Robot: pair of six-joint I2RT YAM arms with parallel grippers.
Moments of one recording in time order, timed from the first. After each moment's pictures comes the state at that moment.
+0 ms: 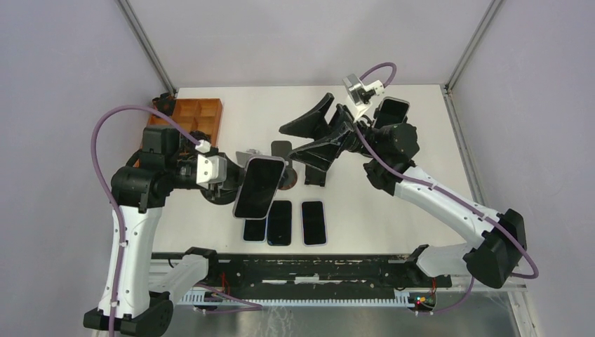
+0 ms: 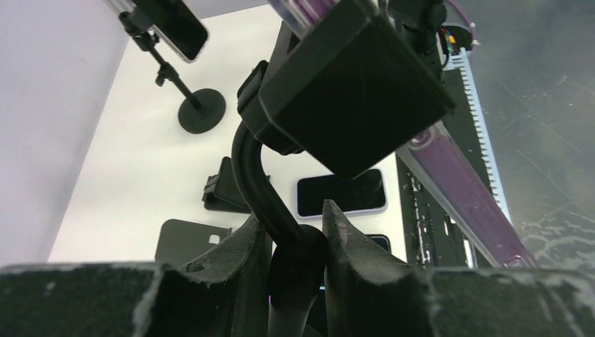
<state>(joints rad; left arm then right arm) -0.14 0.95 1.42 -1.25 1.23 1.05 0.77 1.31 1.13 0.90 -0.73 0.84</state>
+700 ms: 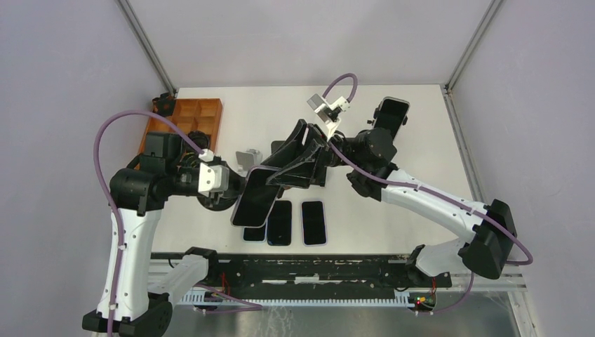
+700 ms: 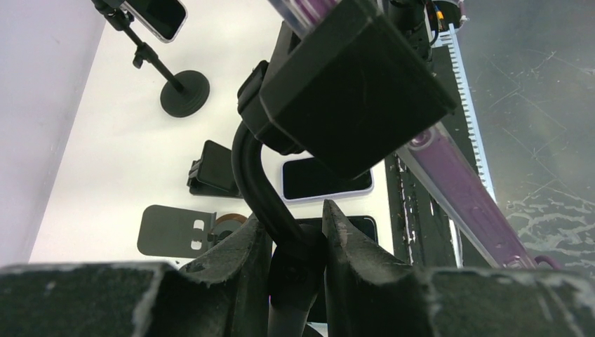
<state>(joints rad) -0.15 0.94 1.43 -1.40 1.19 1.17 0.91 1.38 1.17 0.85 -0.84 0.78</state>
